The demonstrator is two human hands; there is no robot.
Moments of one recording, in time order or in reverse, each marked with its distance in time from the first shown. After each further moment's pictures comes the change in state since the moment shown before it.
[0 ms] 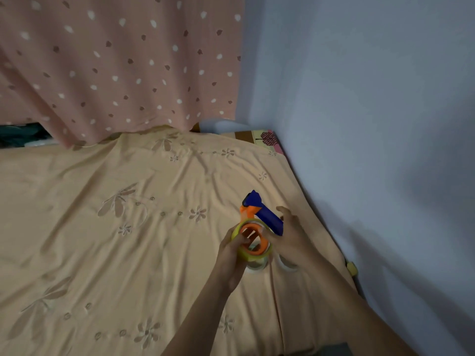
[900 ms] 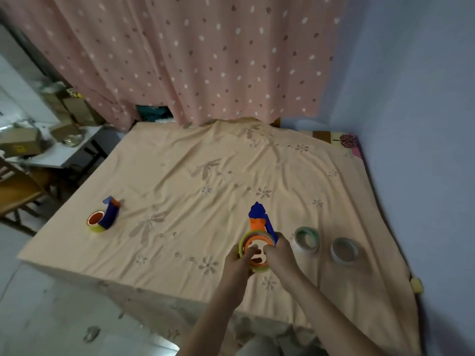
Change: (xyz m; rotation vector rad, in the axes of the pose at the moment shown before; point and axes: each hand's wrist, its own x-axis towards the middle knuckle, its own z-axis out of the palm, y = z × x) left_hand -0.168 -0.033 -0.045 0.182 0.553 0.115; right_hand -0.126 -0.025 0.110 0.374 -0.313 0.089
